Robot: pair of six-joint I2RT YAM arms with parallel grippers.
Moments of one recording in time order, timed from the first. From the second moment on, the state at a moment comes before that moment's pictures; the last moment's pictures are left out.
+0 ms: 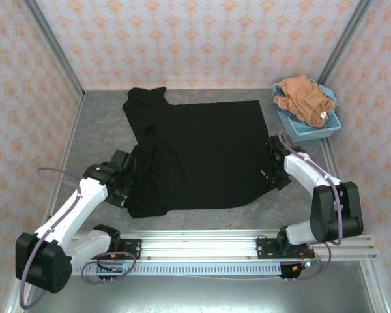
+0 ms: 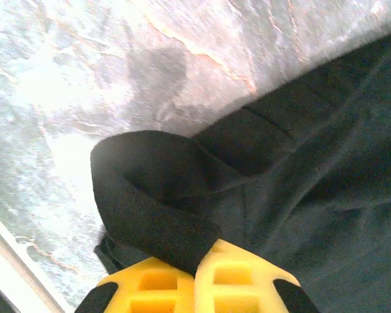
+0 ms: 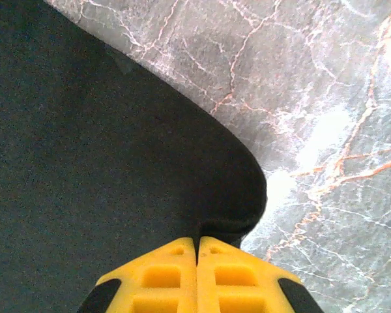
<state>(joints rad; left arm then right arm) -0.25 1.01 0.74 -1.14 -0.15 -1.53 0.14 1.40 0.82 -0.87 0.07 1.08</state>
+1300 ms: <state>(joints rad) -0.13 1.66 2.04 -1.26 -0.42 -1.09 0.09 1.50 1.40 -0.81 -0.06 0.94</state>
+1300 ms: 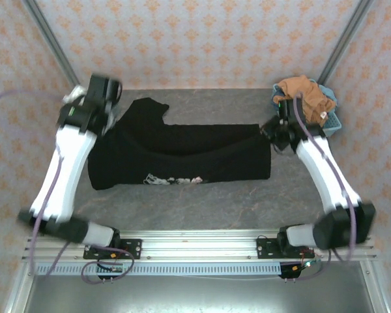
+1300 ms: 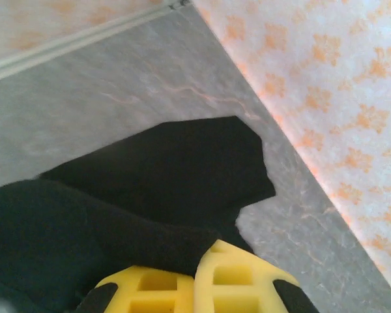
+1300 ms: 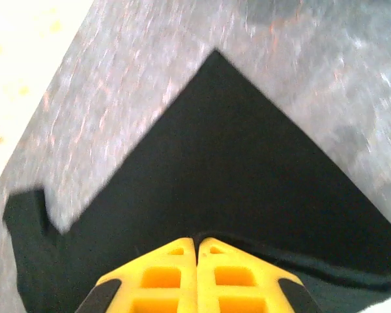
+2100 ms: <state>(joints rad) -0.01 0.88 1.45 -1.11 -0.33 -0.92 -0.01 1.21 1.27 -0.81 -0.02 0.95</state>
